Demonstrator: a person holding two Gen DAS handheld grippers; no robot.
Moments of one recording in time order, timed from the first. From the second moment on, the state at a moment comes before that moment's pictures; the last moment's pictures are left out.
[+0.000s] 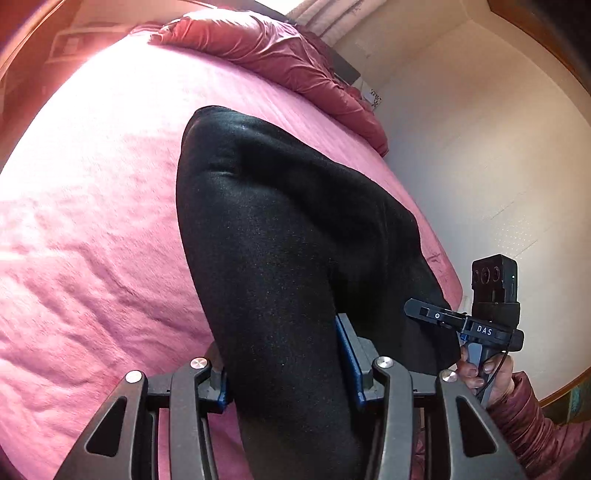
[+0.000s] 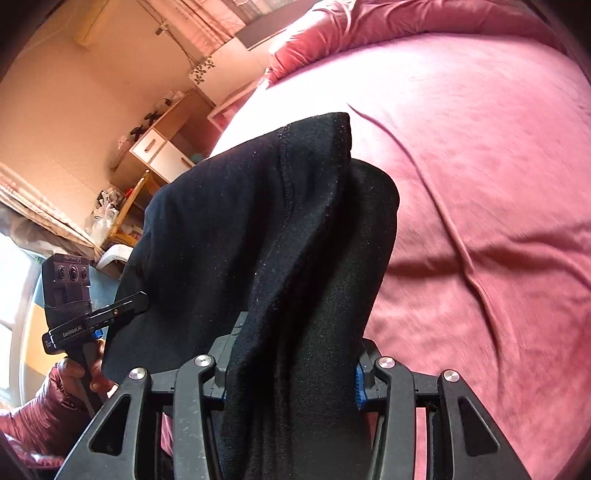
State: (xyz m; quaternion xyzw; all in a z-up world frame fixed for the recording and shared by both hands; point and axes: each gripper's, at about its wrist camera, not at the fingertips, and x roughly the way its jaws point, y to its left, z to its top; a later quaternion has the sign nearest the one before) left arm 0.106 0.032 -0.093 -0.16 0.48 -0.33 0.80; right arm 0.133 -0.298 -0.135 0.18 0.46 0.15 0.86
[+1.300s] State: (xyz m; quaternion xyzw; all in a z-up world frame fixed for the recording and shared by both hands) left arm 0.210 0.077 -0.121 -0.10 0.48 -0.11 0.87; right arm 0.299 -0.231 -0.187 0.19 0.51 0.12 0.83
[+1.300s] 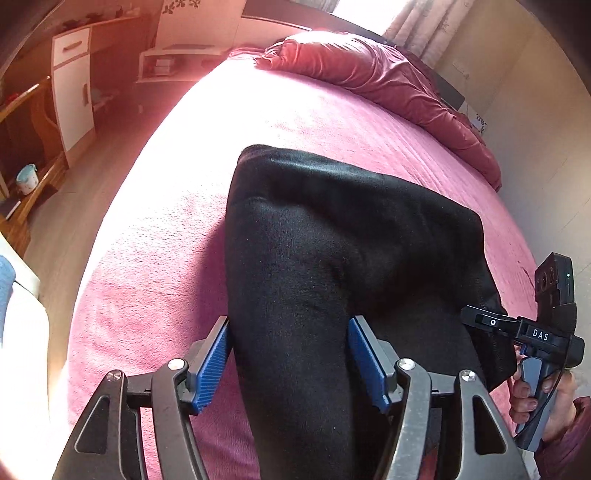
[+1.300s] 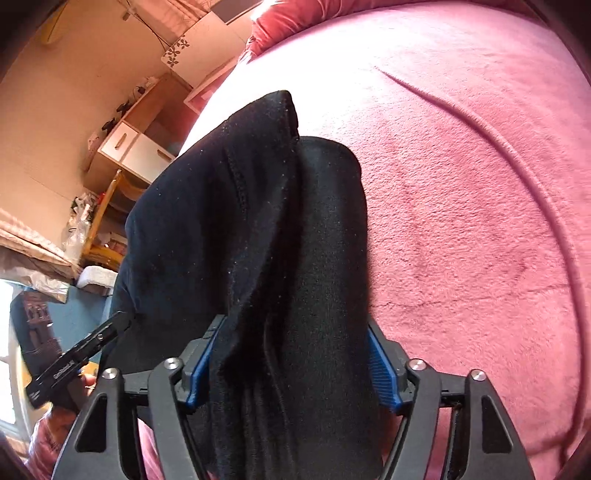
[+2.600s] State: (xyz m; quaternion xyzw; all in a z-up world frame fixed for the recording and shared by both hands) left arm 0.042 0.056 -0.042 -0.02 0.33 -0.02 0.94; right arm 0.110 -0.142 -0.091 0.03 0.34 -0.03 0.94
